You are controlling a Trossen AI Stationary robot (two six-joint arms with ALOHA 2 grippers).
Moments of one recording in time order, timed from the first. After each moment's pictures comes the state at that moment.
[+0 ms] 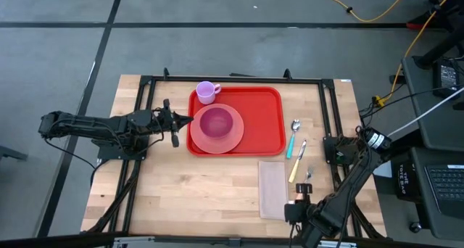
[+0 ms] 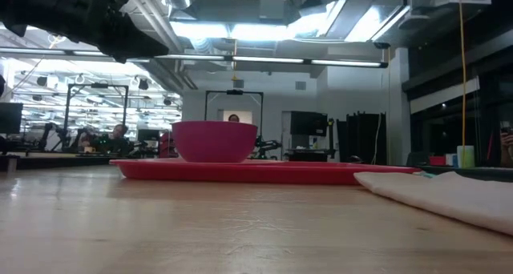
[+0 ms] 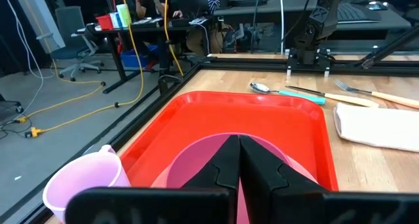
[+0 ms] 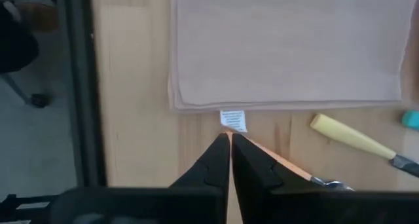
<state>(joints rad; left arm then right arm) 0.04 0.56 0.29 0.11 -0.32 0.01 0.93 1.84 1.52 -1.20 0.22 0.94</state>
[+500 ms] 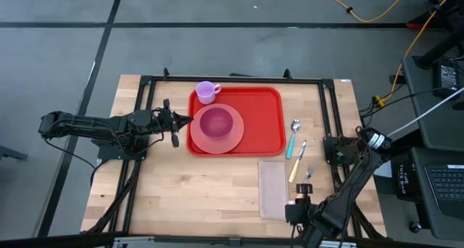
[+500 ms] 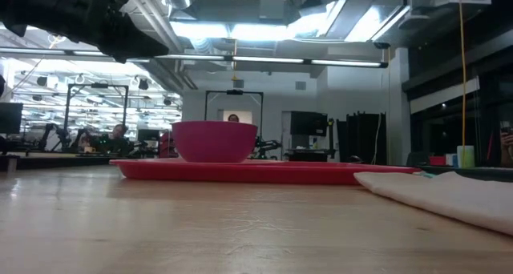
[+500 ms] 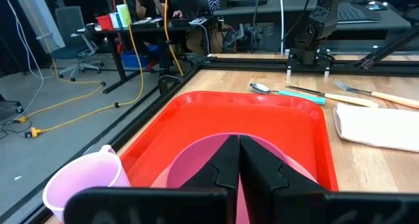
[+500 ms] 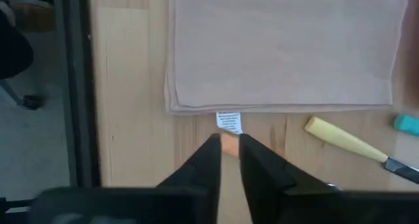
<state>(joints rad) 0.04 0.56 0.29 0.11 -0.32 0.01 0.95 1.84 1.52 -1.21 0.24 0.93</state>
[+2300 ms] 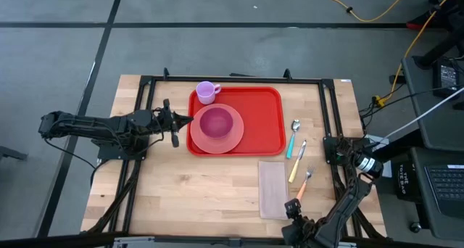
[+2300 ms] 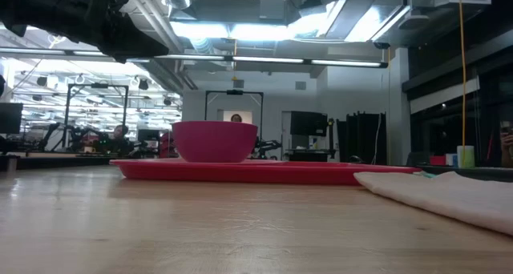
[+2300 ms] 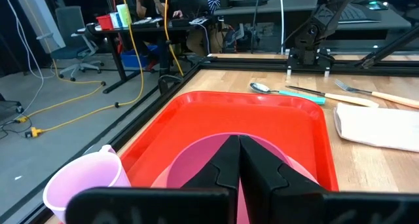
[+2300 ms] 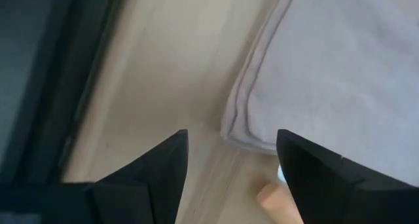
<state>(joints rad) 0.04 0.56 0.29 0.11 -0.32 0.01 1.03 2.09 1.52 -1.04 0.33 0.62</state>
